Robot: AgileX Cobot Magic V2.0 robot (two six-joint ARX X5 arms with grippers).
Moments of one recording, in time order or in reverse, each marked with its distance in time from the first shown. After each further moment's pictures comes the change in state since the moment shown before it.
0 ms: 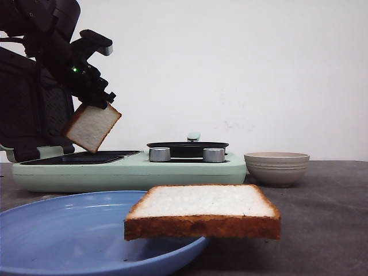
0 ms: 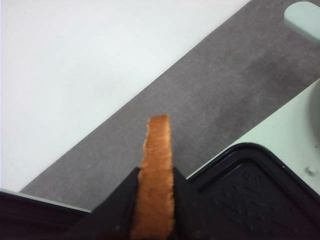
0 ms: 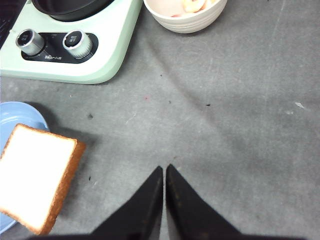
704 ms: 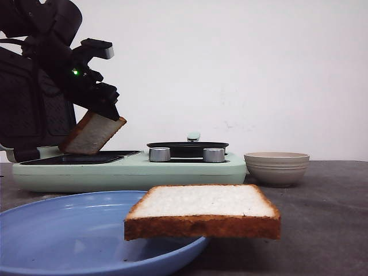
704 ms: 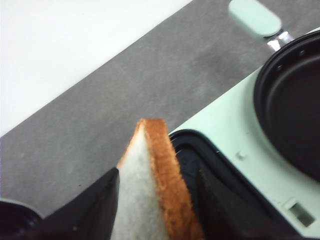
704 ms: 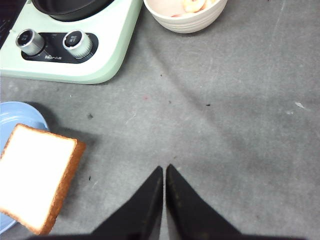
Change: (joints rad) left arm -0.007 0.000 0.000 -0.100 0.146 -0.106; right arm 0.000 0.000 0.000 0.000 0.000 0.000
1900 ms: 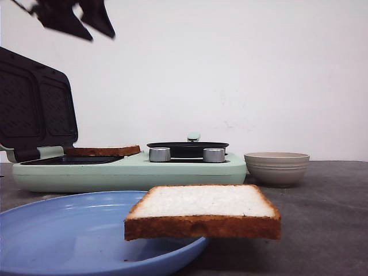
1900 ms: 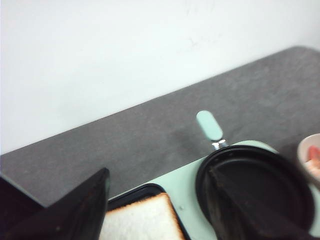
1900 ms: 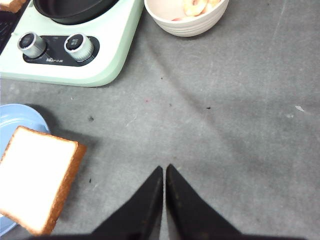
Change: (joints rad) left arm -0.023 -0.408 0.005 -0.223 0.041 -0.341; right arm 0.000 0.000 0.000 0.008 -0.001 0.000
